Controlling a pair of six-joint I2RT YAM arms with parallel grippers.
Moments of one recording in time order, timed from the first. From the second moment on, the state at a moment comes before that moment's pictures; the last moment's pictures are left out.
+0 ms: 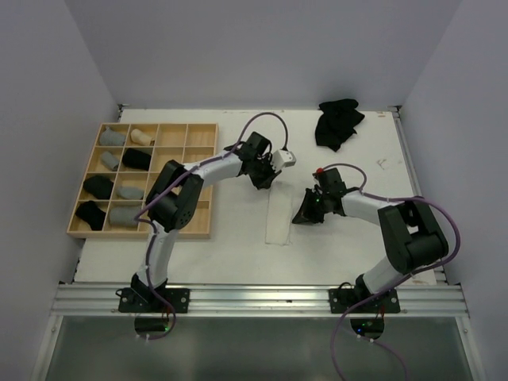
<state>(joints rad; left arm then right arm) -0.63 2.17 1.58 -0.43 0.36 0.45 0.35 1.60 0.72 -0.22 -0.36 0.66</state>
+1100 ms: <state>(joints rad) -0.58 1.40 0.81 -0.32 0.70 0.86 0.49 1.57 0.88 -0.28 -0.43 0.54</state>
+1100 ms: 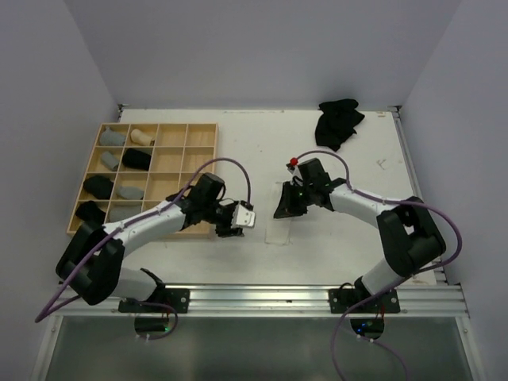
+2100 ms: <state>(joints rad) -0.87 1.63 0.78 -0.14 0.59 1.24 0.49 1.73 0.75 -0.05 -0.58 0.63</state>
